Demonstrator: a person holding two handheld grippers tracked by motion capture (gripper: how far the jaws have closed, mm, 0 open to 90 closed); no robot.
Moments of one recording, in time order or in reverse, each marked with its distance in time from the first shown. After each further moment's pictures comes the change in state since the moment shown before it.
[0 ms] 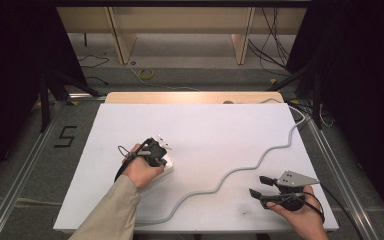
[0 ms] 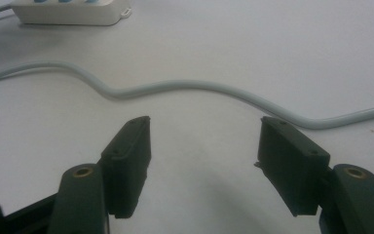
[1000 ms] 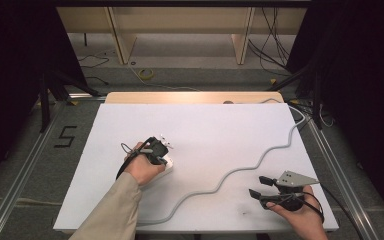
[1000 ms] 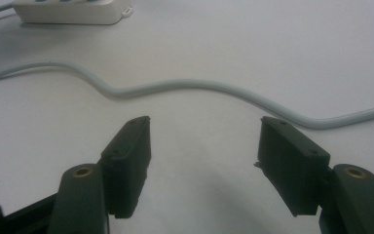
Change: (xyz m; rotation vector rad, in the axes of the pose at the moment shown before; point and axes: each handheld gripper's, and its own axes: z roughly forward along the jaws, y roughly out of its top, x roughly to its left) left arm 0.003 0.005 0.009 0.042 -0.011 0.003; right arm 0.000 0.000 0.001 0.003 0.003 0.001
